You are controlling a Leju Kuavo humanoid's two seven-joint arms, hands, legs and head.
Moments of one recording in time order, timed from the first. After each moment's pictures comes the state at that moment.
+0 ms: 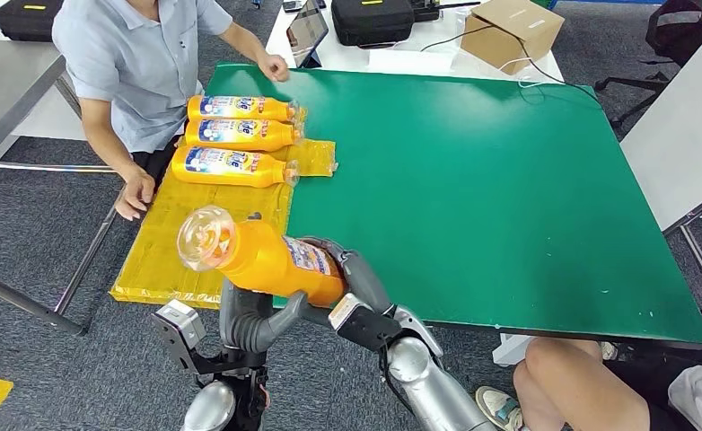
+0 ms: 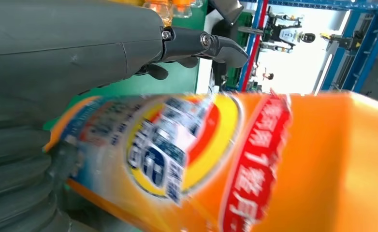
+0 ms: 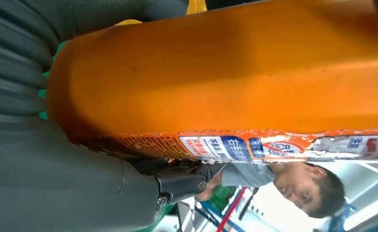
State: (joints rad) left arm 0.02 -0.26 -0.43 -1.52 0.14 0.18 -0.50; right arm -0.28 0.23 0.55 -1.11 0.31 -0.01 -0.53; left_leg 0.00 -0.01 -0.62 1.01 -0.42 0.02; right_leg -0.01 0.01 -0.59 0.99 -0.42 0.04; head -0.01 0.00
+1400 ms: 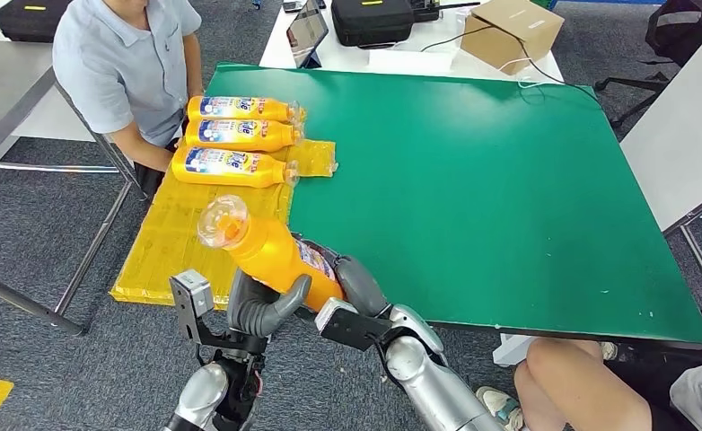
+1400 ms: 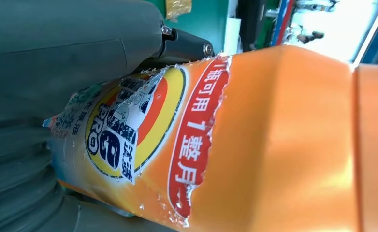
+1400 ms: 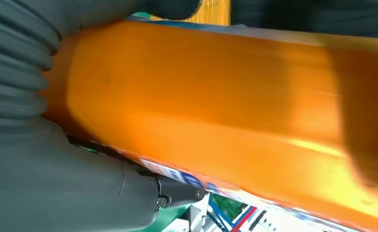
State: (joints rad) left arm -0.06 -0.24 -0.39 -1.45 0.18 0.01 -0.37; right arm -0.32 0.21 0.57 -1.03 0.40 -0.05 -0.49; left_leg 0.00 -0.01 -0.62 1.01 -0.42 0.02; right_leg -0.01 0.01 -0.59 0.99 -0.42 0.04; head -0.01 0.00
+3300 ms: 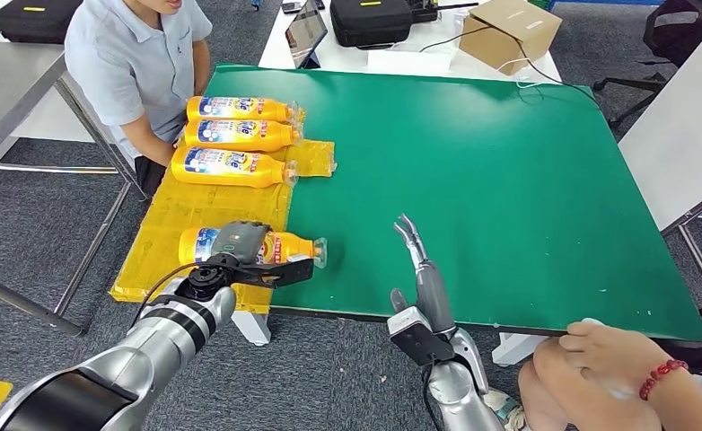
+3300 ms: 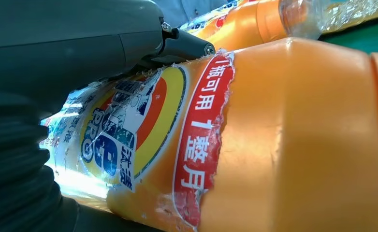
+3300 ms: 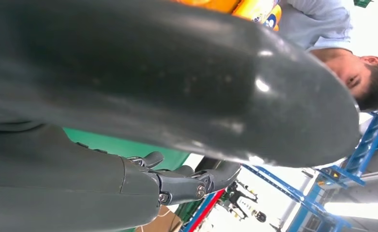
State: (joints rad) left arm -0.71 -0.12 -0.45 -0.46 -1.30 0.14 0.16; right arm -0.11 0.22 0.28 -1.26 0.41 -0.22 -0.58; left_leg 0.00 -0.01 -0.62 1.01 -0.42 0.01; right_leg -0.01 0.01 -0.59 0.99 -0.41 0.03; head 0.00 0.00
